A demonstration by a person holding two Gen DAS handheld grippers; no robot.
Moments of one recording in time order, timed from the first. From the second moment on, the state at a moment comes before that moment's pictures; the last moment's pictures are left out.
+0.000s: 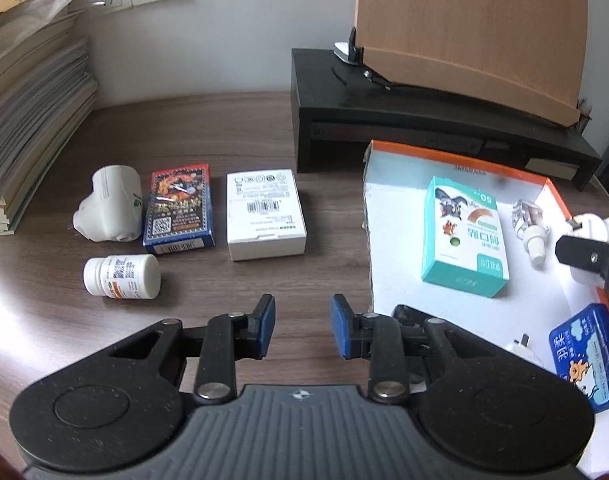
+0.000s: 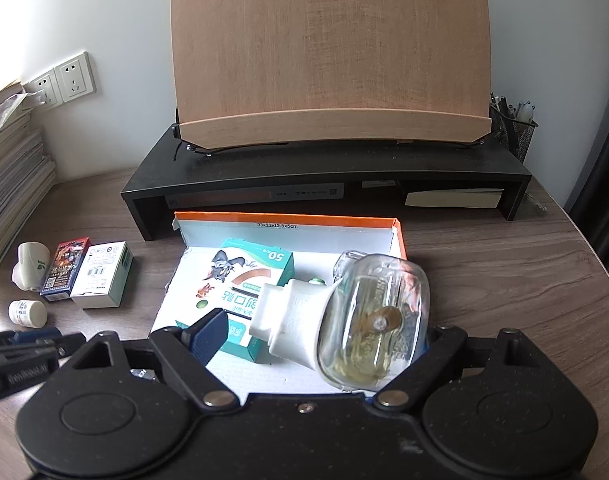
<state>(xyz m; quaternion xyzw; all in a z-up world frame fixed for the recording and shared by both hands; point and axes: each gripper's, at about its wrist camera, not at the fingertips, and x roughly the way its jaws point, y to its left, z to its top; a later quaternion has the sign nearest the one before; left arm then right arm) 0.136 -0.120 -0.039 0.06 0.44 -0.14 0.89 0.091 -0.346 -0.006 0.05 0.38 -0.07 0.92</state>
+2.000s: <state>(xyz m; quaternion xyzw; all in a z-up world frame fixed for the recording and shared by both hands) 0.127 0.008 -0.013 -0.02 0.42 -0.05 0.90 0.101 -0.215 0.003 0.01 0.37 0.01 0.93</state>
